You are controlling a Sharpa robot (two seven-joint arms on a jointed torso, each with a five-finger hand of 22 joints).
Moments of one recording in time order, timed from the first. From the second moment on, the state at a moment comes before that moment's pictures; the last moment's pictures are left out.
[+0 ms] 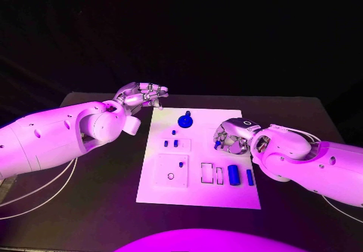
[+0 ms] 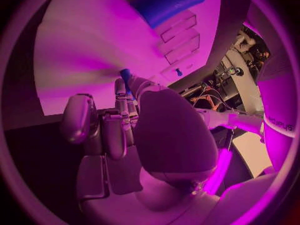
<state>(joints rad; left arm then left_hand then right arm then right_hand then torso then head) 1.20 -0.89 -0.02 1.43 -0.06 -0.15 0.29 1.41 -0.19 0.49 0.09 0.25 0.85 0.22 0.30 0.26 0.92 0.15 0.38 0.18 0.98 0.07 1.07 0.44 0.17 0.91 0.16 0.80 0.67 1.21 -0.80 -0.16 1.64 -1.61 -0.26 -0.26 1.52 -0.19 0.43 0.26 0.07 1.05 0.12 0.15 0.35 1.24 0.06 0.17 0.10 1.47 -0.01 1.46 1.31 0.09 1.44 0.09 1.11 1.31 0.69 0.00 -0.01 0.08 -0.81</state>
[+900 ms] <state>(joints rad) 1.20 -0.89 -0.02 1.43 -0.06 -0.15 0.28 1.41 -0.19 0.49 0.09 0.25 0.85 0.22 0.30 0.26 0.92 0.15 0.38 0.17 0.98 0.07 1.07 0.44 0.17 0.91 0.16 0.79 0.67 1.21 -0.82 -0.16 1.67 -1.60 -0.32 -0.26 1.48 -0.17 0.53 0.19 0.06 1.10 0.11 0.18 0.36 1.30 0.04 0.15 0.12 1.47 -0.03 1.46 1.31 0.09 1.45 0.08 1.13 1.31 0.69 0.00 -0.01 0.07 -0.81</state>
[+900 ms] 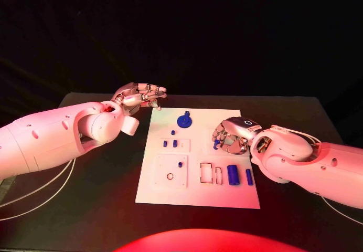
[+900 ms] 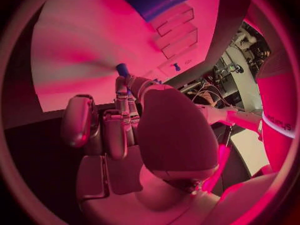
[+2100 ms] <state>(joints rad) 1.20 -0.86 -0.02 1.41 -0.06 -0.14 0.27 1.41 -0.19 0.49 0.09 0.25 0.84 0.21 0.30 0.26 0.91 0.15 0.38 0.17 0.98 0.08 1.07 0.44 0.17 0.91 0.16 0.79 0.66 1.21 -0.71 -0.16 1.84 -1.57 -0.35 -0.24 1.47 -0.17 0.55 0.17 0.06 1.10 0.11 0.18 0.36 1.31 0.04 0.14 0.13 1.47 -0.03 1.46 1.31 0.09 1.45 0.08 1.13 1.31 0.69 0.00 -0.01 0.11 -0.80</state>
